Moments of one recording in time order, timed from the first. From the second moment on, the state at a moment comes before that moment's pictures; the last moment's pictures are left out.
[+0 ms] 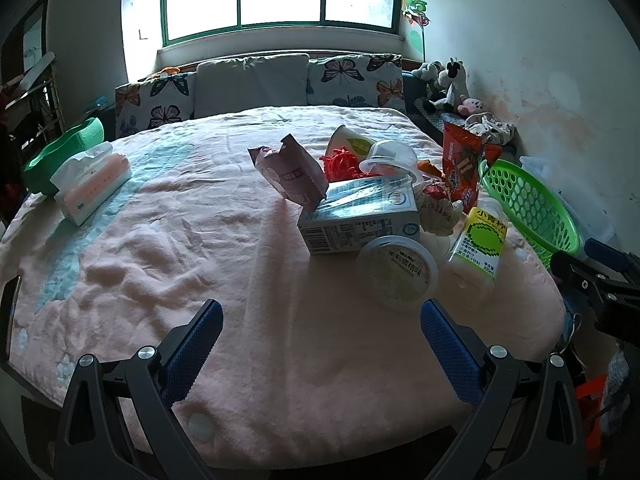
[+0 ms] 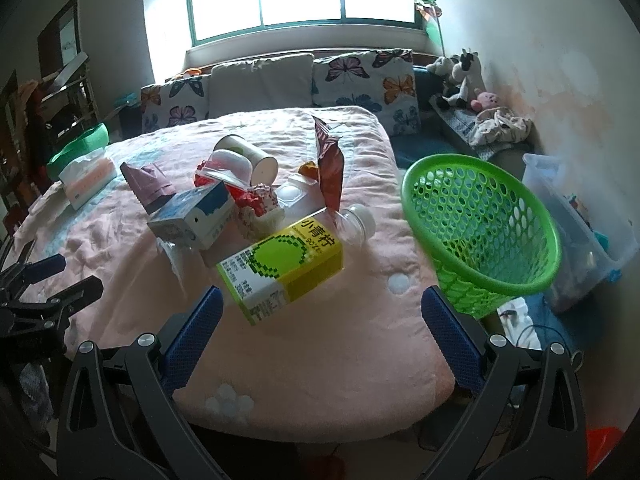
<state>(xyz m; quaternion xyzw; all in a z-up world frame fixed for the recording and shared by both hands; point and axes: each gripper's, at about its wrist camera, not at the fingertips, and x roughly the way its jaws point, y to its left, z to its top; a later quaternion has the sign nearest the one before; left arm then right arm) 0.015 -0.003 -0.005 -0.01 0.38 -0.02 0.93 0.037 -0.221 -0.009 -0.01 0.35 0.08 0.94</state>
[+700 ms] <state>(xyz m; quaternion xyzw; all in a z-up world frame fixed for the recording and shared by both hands) 0.037 -0.004 -0.020 -0.02 0.39 -0.05 0.92 0.121 -0.224 -0.007 -0.01 0.35 0.10 0.93</state>
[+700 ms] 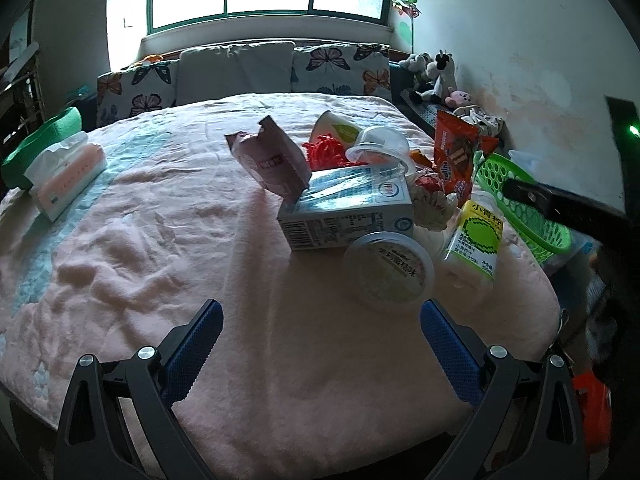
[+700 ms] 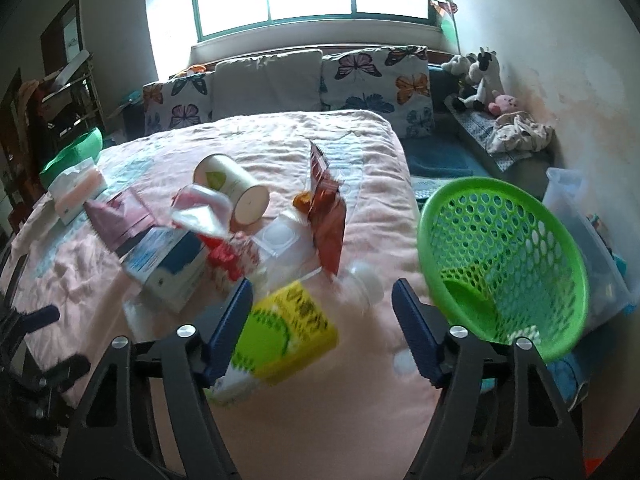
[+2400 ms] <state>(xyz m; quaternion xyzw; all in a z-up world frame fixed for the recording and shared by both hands) 0.086 -0.029 -0.047 -0.07 0.40 -0.17 0.90 0.151 -0.292 0.032 0.02 0.32 0.06 0.94</state>
